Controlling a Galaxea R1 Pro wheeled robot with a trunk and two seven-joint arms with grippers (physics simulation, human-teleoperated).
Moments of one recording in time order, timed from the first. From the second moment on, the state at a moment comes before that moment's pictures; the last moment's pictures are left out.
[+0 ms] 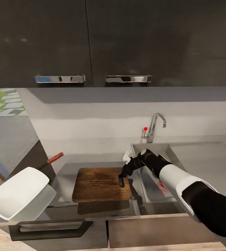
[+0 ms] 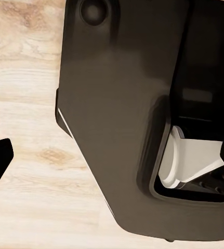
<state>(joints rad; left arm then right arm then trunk) 0.00 -0.05 0.11 0.07 0.04 -0.32 0.00 -1.16 0.05 0.58 -0.27 0.25 0.26 0.83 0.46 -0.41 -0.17</state>
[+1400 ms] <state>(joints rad) 0.00 -0.05 0.11 0.07 0.04 -0.32 0.00 -1.16 0.05 0.58 -0.27 0.25 0.26 0.78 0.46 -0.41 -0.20</state>
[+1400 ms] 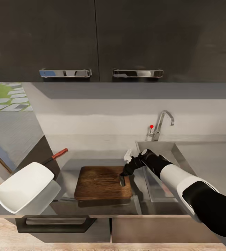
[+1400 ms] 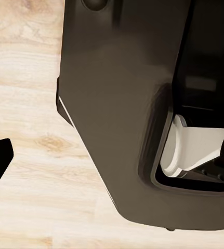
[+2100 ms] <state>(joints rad) 0.00 -0.05 0.11 0.07 0.04 -0.32 0.00 -1.16 0.05 0.58 -0.27 0.25 0.25 0.78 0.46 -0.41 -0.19</state>
